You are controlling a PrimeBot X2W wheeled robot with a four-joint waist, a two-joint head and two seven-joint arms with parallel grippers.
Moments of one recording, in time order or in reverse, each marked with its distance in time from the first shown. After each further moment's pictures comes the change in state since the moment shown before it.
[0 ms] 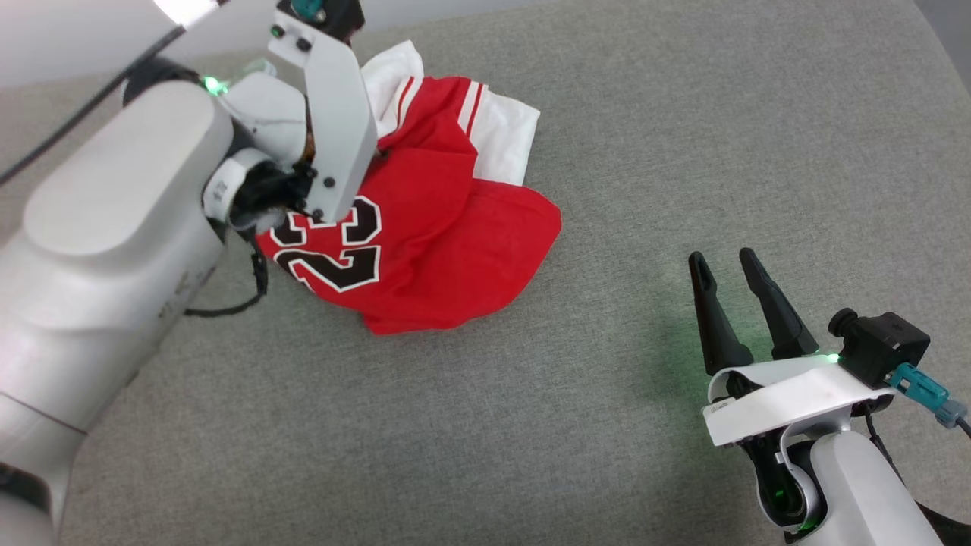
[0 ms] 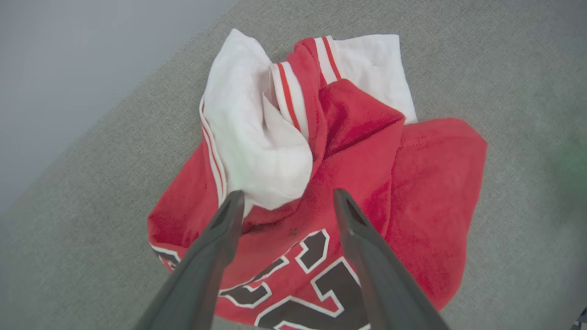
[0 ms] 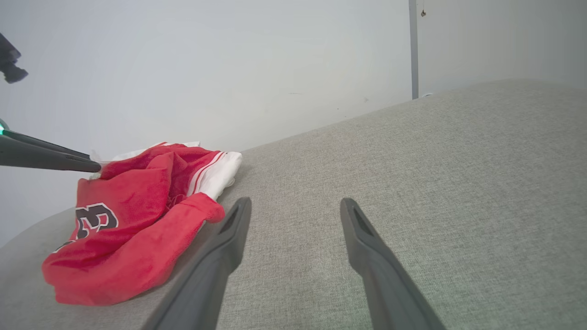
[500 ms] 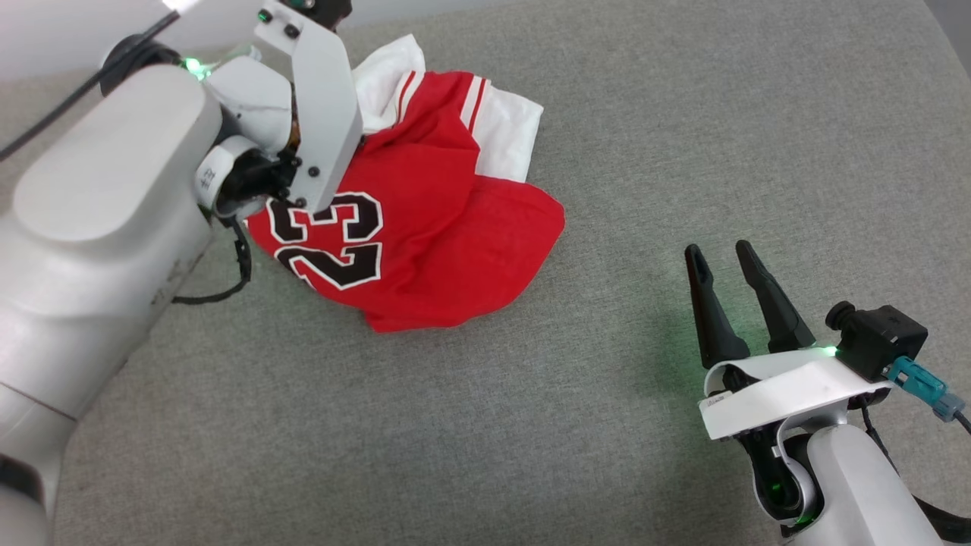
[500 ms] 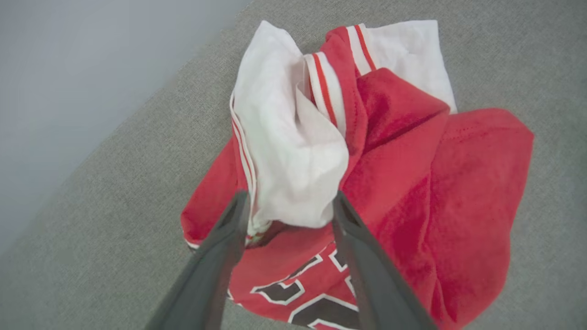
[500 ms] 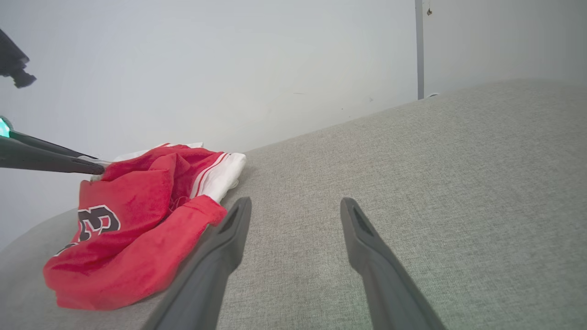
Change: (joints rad) left arm -0.045 0.002 -0.030 0.059 0.044 -0.028 -0.012; right arm -0.015 0.007 0.002 0.001 0.000 0.000 0.000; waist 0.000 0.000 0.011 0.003
